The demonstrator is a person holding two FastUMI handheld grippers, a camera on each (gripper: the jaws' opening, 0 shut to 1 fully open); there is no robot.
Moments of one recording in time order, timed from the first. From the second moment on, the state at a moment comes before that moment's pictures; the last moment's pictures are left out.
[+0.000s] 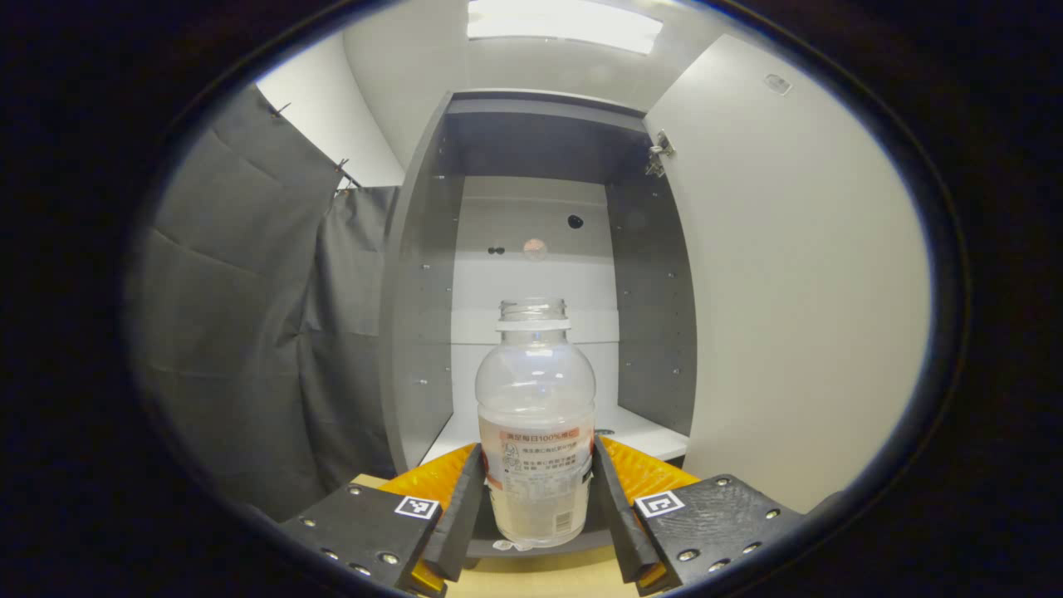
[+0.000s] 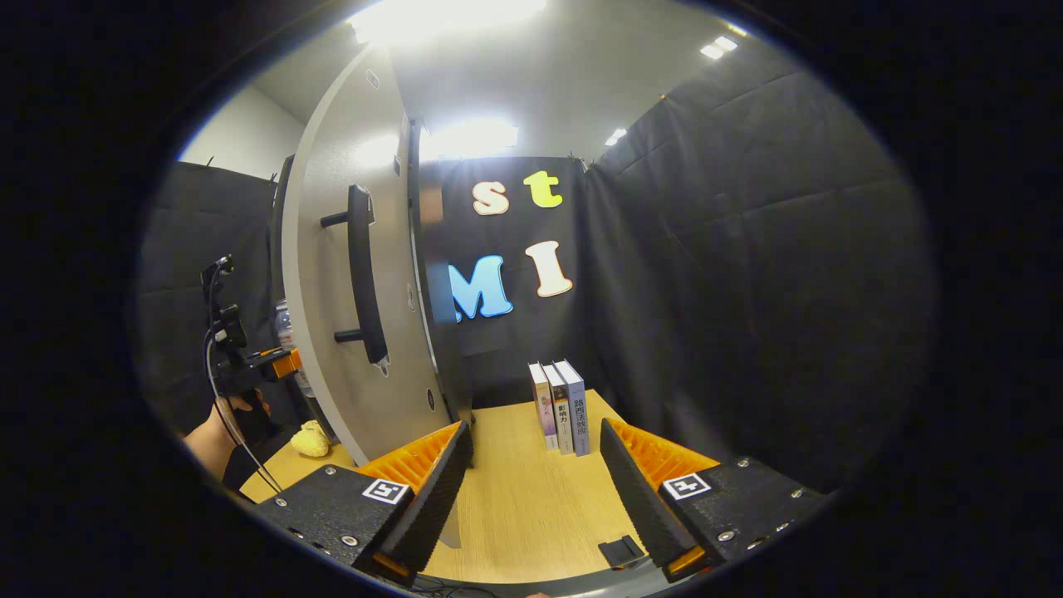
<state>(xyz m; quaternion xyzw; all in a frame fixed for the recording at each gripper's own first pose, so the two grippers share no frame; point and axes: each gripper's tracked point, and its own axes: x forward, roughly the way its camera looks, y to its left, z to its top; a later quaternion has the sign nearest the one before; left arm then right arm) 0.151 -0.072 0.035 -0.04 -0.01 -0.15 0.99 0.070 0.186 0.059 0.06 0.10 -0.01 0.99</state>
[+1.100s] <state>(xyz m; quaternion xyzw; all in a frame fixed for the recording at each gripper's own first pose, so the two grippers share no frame) 0.001 -0.018 -0.094 -0.04 0.03 -0.15 0.99 0.080 0.191 0.064 0.05 0.08 0.02 0.99</state>
